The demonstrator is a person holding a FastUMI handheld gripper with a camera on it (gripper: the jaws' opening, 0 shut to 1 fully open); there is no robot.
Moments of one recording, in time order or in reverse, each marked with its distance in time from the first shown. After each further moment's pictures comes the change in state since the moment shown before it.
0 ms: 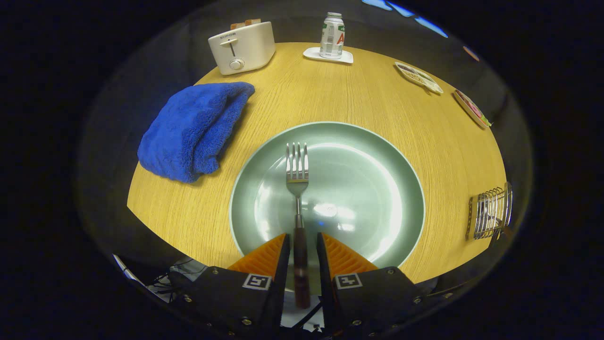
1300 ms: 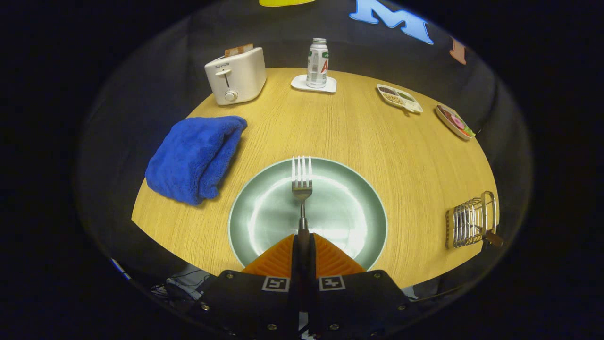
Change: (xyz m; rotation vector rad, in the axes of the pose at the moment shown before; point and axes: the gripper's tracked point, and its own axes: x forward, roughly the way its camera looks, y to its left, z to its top) arm -0.044 -0.024 0.038 0.011 -0.181 -0.059
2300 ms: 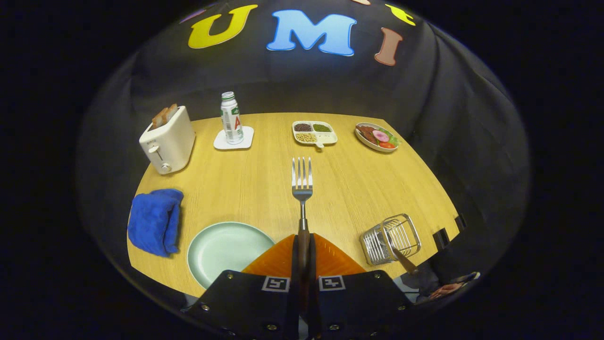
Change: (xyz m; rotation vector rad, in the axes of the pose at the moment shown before) arm -0.078 -0.143 0.060 0.251 -0.159 -0.277
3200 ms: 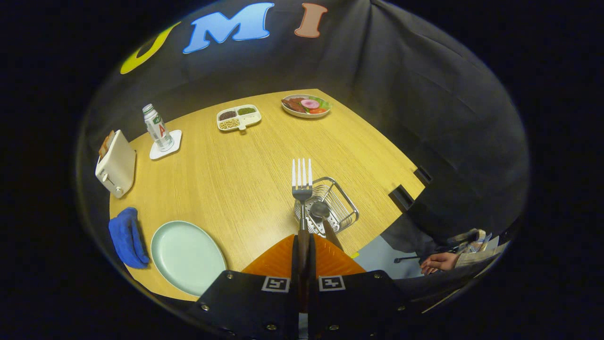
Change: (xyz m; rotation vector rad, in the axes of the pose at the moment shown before) arm -0.005 -0.110 -0.054 0.262 0.148 -0.213
